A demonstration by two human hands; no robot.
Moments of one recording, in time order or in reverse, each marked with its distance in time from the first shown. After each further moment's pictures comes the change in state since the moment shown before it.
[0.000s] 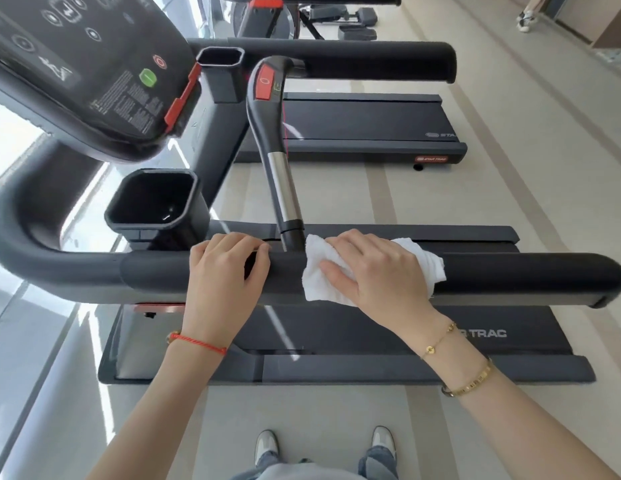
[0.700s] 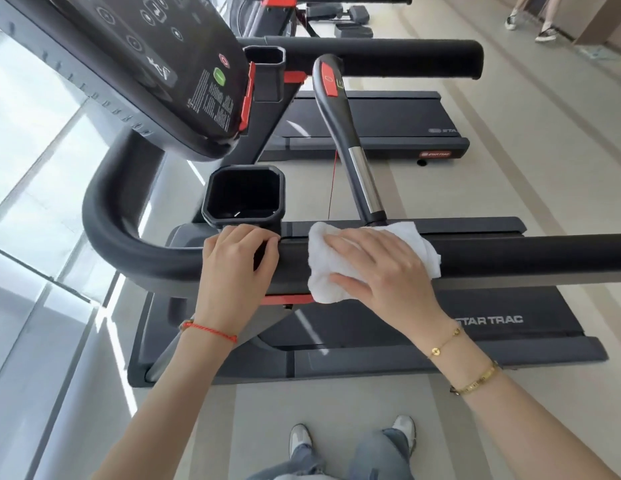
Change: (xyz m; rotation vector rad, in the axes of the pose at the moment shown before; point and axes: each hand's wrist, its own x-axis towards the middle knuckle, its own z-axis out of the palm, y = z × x) left_hand 0.001 -0.120 -0.057 -0.127 -0.021 0.033; right_hand 0.031 -0.116 0.030 0.062 0.044 -0.094
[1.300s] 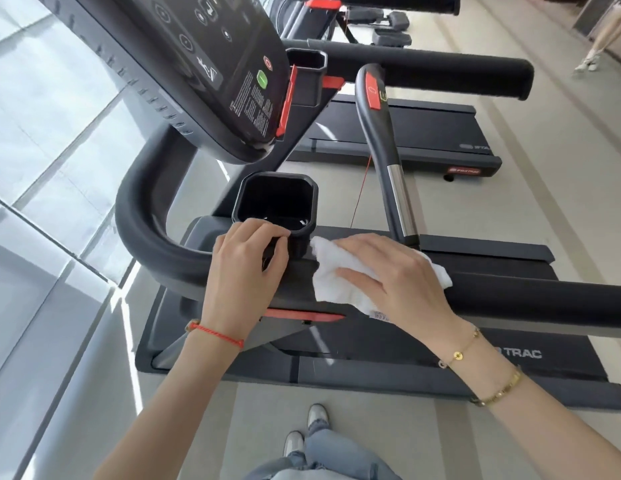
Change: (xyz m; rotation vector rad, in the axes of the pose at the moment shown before) left_hand 0.015 -0.015 -0.012 -0.060 0.071 -0.053; right_hand 0.047 -0.003 -0.001 0.308 -0.090 -0.009
